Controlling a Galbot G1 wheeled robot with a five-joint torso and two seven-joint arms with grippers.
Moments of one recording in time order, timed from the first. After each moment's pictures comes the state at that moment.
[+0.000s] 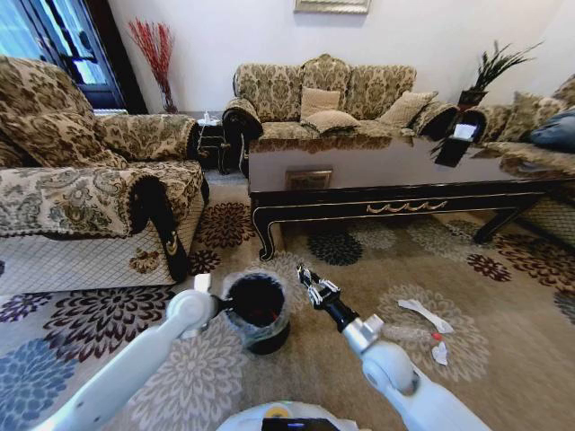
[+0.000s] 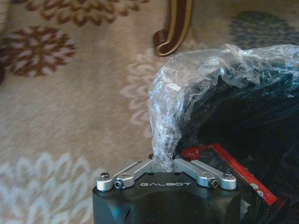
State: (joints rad) left arm 0.79 -0.89 0.11 -1.96 -1.64 0.74 -1.04; right arm -1.46 0.92 0.22 2.14 0.37 0.15 -0.04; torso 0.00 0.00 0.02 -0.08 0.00
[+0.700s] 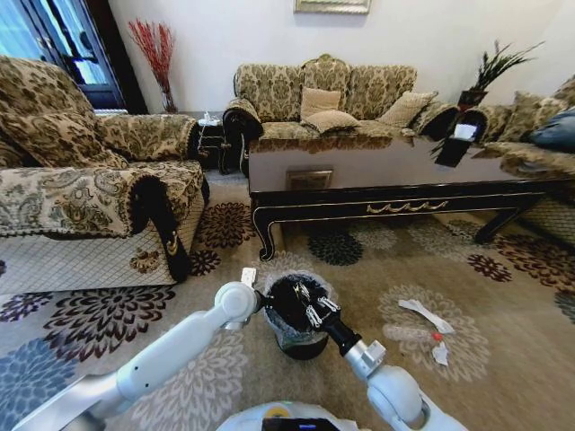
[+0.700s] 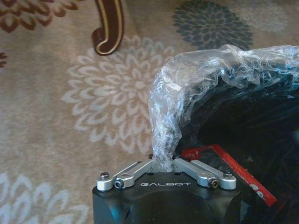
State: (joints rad) left arm 0.65 -0.98 0.31 -1.95 -1.66 0.74 -1.05; right arm -1.54 0.97 0.23 2.09 0.22 0.19 -0.04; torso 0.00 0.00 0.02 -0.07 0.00
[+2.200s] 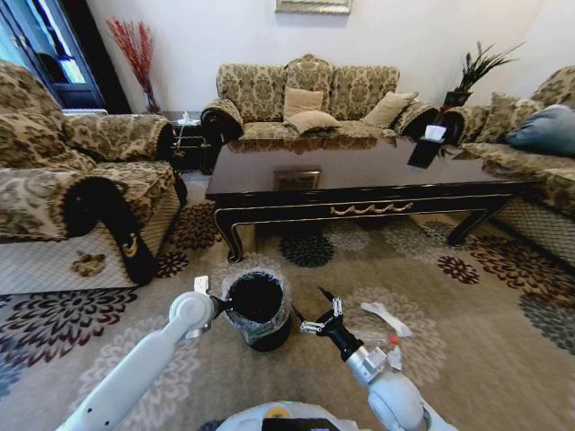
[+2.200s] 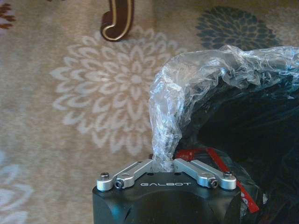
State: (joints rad) left arm 0.97 -0.92 -0.08 -1.96 -1.58 0.74 -0.99; right arm -1.59 1.00 0.29 2.08 0.20 0.22 -0.06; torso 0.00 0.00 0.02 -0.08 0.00
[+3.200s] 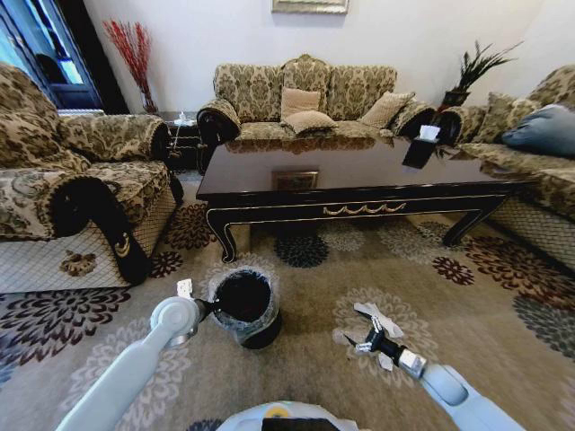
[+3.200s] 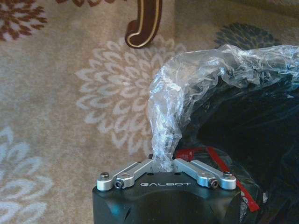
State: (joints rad) left arm 1.07 -0.92 -0.21 -1.99 -1.55 0.74 -0.96; right arm -1.37 0.76 0.34 1.32 0.01 0.56 -0.43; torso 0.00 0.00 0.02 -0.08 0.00
